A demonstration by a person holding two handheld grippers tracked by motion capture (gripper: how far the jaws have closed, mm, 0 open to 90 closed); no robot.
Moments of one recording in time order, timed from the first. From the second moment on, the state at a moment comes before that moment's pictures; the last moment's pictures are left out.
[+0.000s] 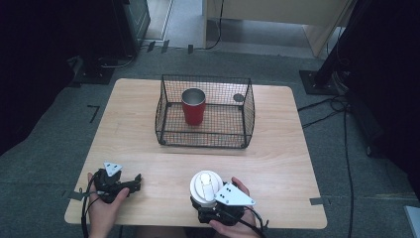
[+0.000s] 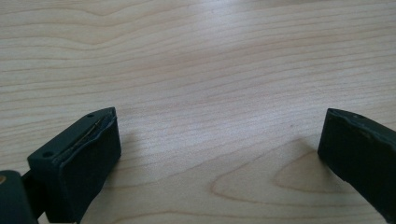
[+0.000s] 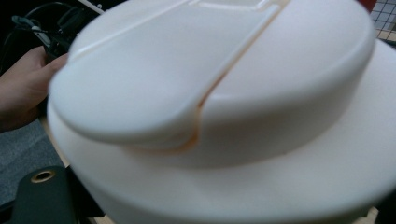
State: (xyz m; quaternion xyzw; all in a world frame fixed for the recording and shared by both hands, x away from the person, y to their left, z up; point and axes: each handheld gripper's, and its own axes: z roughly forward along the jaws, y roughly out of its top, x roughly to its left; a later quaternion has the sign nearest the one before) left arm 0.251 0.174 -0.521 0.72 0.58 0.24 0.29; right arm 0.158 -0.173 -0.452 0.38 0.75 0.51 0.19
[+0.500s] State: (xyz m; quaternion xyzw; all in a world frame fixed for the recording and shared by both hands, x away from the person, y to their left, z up) left arm 0.251 0.174 -0.521 0.72 0.58 0.24 0.29; right arm 0.164 -0.176 -0.438 0.38 0.73 0.53 0.21
